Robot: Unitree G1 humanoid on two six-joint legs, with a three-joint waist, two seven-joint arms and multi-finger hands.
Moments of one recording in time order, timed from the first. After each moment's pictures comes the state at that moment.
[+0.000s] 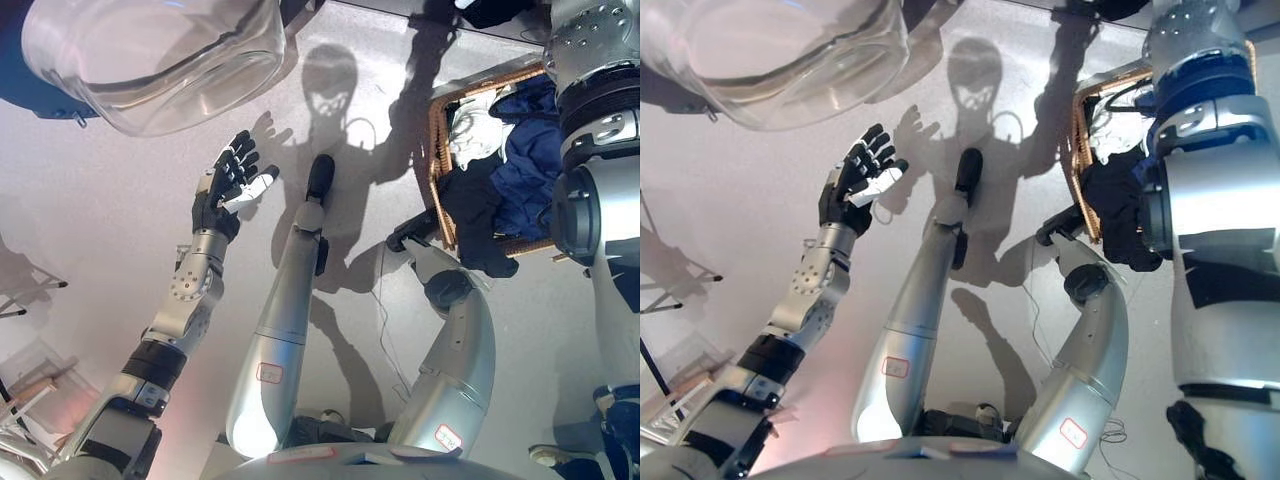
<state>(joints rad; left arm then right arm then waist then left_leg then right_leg) -0.33 0.47 -0.32 0.27 -0.60 -0.29 0.19 -1.69 -0.57 0.25 1.34 1.05 -0.20 -0.25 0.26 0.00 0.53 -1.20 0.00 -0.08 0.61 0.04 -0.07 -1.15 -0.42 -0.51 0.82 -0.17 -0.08</state>
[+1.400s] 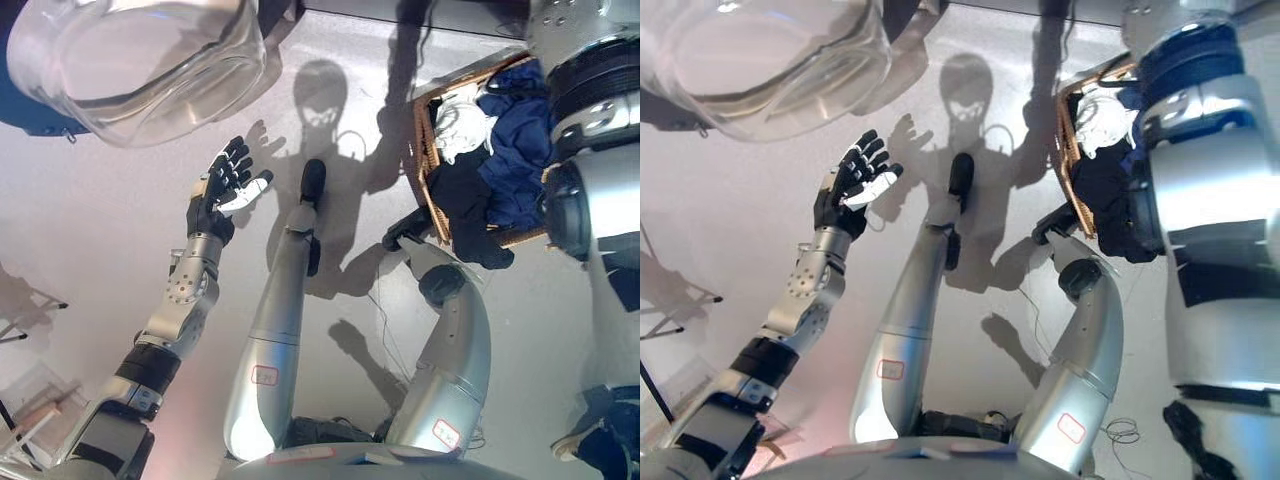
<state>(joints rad) -0.31 0.50 -0.34 0.27 -0.61 -0.29 0.23 -1.67 -0.50 0.32 1.01 0.92 -0.21 -0.31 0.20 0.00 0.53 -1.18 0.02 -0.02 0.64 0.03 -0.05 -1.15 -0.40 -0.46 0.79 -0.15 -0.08</state>
